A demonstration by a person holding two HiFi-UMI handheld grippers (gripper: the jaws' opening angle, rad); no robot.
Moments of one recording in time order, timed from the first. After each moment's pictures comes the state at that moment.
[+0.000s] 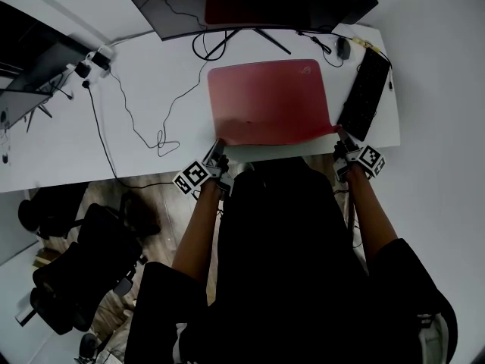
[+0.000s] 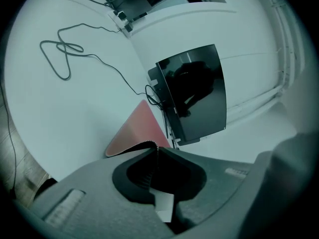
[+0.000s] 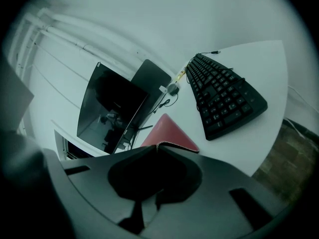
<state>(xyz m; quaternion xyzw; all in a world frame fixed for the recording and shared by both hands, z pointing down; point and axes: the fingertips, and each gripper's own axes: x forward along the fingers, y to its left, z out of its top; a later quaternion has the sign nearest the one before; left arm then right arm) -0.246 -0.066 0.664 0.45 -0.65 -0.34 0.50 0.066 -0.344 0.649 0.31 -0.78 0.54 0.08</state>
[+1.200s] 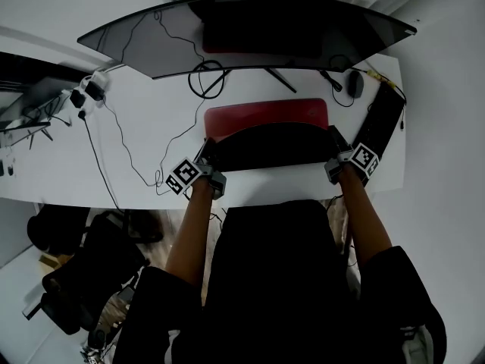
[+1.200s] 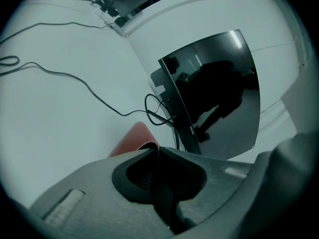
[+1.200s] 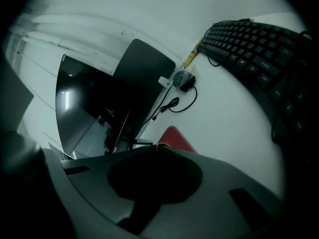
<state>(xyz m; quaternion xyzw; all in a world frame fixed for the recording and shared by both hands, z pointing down) -0.365 -0.195 0.681 0.38 -0.70 -0.32 0.51 -0.061 -0.486 0.690 0.28 -0.76 0.58 0.08</state>
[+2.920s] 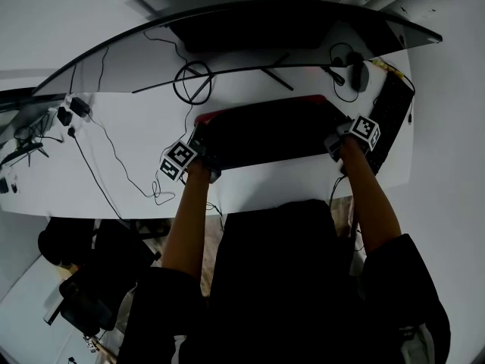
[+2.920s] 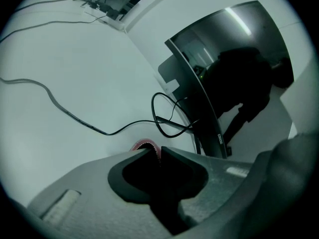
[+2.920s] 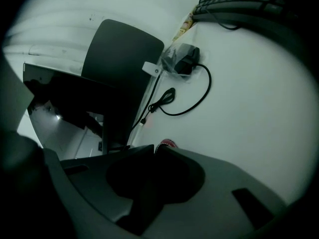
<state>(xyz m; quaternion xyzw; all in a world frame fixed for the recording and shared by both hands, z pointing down) -0.423 -0.257 0.730 0.32 -0.74 -0.26 0.53 -0.122 -0.546 0.738 0.26 -0.71 0.65 0.11</state>
